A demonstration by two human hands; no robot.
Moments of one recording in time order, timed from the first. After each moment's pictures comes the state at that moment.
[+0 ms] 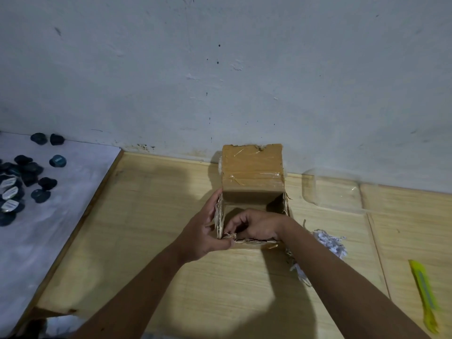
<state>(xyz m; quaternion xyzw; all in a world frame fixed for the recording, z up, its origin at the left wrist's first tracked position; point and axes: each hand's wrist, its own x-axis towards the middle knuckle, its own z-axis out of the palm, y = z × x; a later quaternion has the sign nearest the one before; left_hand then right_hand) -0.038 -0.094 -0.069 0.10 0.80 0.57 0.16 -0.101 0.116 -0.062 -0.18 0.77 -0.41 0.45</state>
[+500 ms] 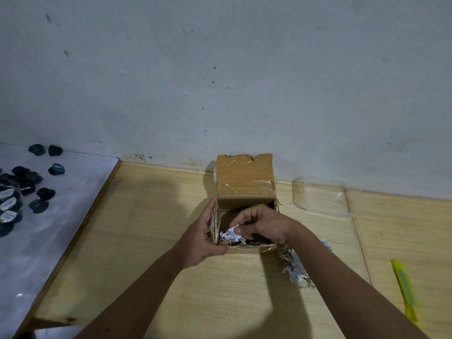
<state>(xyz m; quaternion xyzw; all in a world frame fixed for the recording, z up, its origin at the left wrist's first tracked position) -0.033 -0.093 -0.055 0.07 0.79 0.58 0.19 -0.088 0.141 -0.024 -0.07 0.70 -0.59 0.38</state>
